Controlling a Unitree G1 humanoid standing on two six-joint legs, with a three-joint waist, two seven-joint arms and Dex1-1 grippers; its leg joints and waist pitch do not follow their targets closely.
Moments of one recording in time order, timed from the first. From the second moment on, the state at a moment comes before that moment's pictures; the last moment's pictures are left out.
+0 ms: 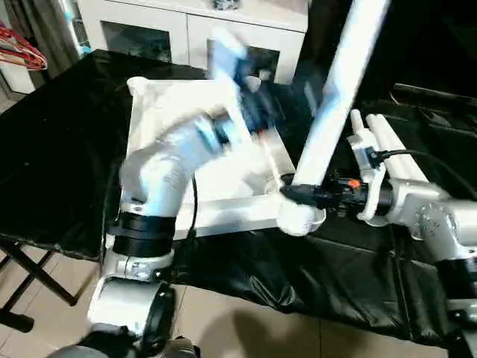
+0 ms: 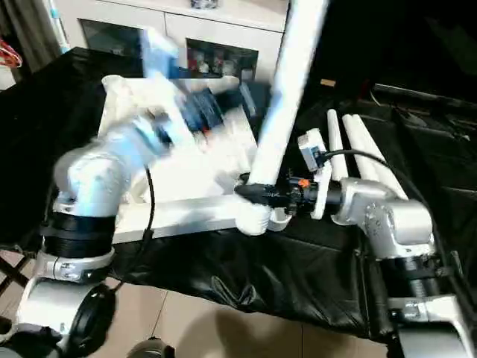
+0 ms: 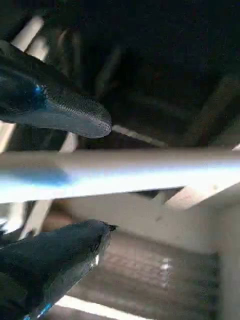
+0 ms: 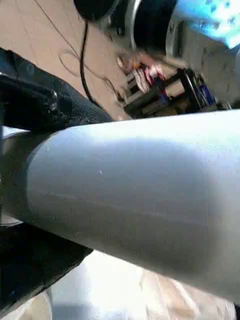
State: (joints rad) left arm -0.82 0.03 0.10 0.03 -0.63 0.63 -0.67; right arm -0.51 -0.48 0.00 0.16 0.59 0.72 1.15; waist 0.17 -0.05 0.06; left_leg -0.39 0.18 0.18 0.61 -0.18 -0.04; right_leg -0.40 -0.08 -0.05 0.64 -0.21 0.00
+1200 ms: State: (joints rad) left arm -0.20 0.13 0.02 -0.12 -0.05 0.37 -0.12; right arm -0.13 -0.14 -0.06 -0.05 0.18 0.37 0.23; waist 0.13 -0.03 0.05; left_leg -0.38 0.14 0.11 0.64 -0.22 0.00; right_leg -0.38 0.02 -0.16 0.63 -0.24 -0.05
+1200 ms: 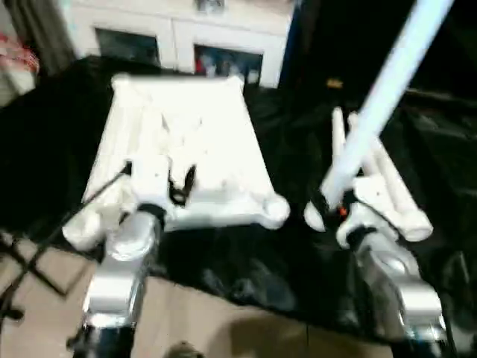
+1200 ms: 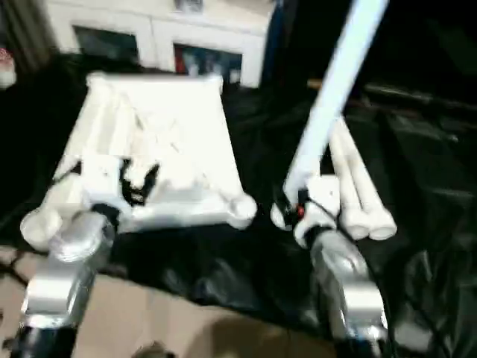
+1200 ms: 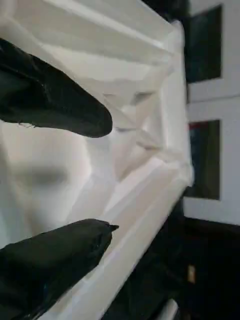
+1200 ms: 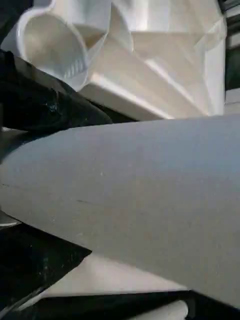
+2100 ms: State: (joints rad) left arm -0.22 0.17 0.00 -0.09 -0.11 0.34 -0.26; right arm -0.10 -0.15 -0.02 -0.14 0.22 0.40 0.31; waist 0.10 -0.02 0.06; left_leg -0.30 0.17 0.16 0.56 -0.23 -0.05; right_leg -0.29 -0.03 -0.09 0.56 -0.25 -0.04
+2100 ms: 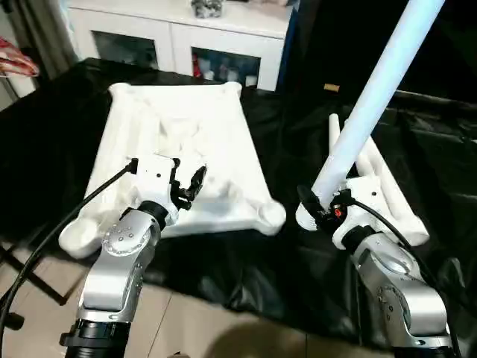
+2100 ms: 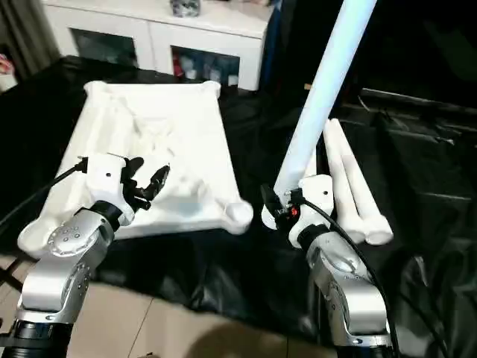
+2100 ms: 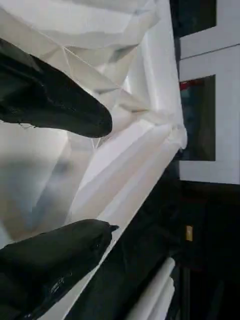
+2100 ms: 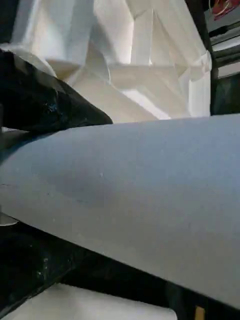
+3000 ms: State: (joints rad) left arm -0.55 0.39 -0.30 0.47 -0.04 0.19 -0.91; right arm -0.16 -0.25 -0.05 -0.15 0.32 0.49 0.43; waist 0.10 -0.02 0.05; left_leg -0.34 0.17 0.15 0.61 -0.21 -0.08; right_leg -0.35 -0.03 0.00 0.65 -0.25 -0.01
